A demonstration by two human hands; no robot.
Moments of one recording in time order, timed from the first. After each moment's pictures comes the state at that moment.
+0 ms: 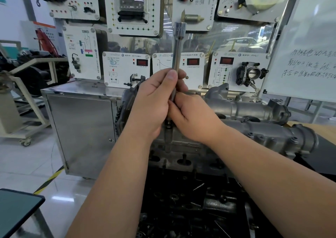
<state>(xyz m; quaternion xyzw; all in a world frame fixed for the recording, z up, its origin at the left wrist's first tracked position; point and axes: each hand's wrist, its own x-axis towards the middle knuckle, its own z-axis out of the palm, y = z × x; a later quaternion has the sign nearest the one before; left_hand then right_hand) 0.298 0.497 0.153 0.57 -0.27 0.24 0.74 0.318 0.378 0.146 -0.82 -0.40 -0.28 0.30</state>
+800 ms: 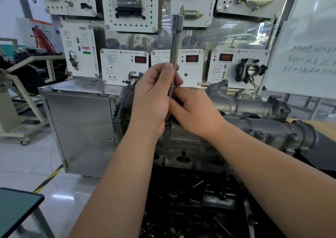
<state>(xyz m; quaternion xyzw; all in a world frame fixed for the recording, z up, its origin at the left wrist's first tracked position) 0.300 0.486 0.151 0.51 -0.23 0.29 0.77 0.322 0.374 0.146 -0.81 -0.38 -0.29 0.33</state>
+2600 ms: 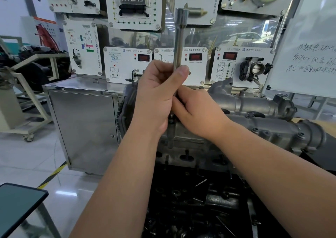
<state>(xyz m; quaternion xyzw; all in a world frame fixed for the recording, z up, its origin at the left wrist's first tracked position) 0.304 0.490 0.149 0.50 -0.24 0.28 0.79 0.317 0.375 0.146 -0.83 -0.39 -0.28 0.29</state>
